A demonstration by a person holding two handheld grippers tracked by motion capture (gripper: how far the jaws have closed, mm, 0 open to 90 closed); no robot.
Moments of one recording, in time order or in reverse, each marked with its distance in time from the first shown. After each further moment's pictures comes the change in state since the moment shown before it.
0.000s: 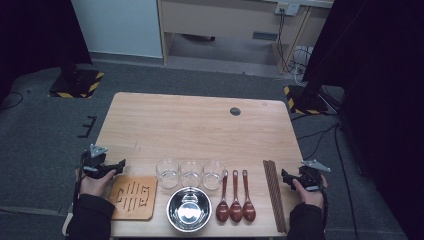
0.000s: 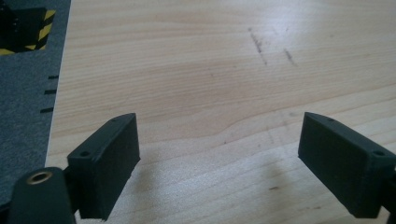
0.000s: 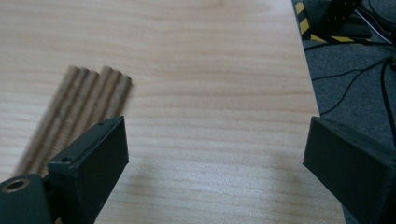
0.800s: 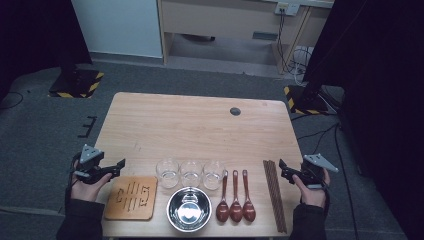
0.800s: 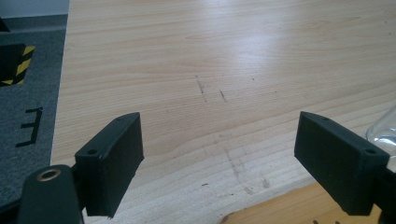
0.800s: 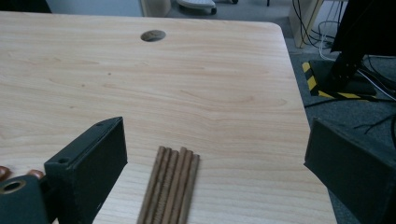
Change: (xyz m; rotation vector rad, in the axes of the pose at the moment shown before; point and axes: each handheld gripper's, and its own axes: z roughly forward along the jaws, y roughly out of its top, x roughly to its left) left arm -0.020 0.015 -0.052 -0.112 -0.092 0.034; right arm 0.036 0.039 -0.055 -0.200 0.062 -0.022
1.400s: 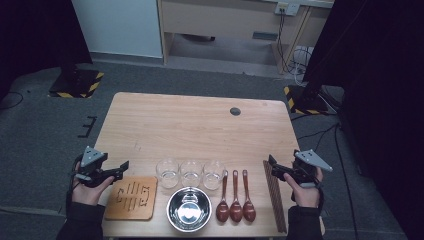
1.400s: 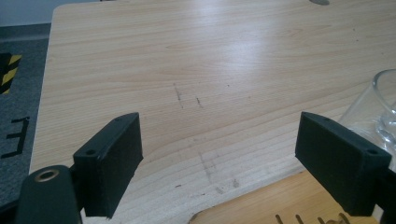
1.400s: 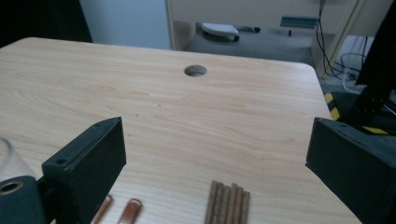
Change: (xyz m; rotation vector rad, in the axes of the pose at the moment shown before) left arm -0.016 0.003 -0.010 -0.026 -0.037 0.015; right arm 0.044 0.028 -0.018 -0.095 0.092 -0.049
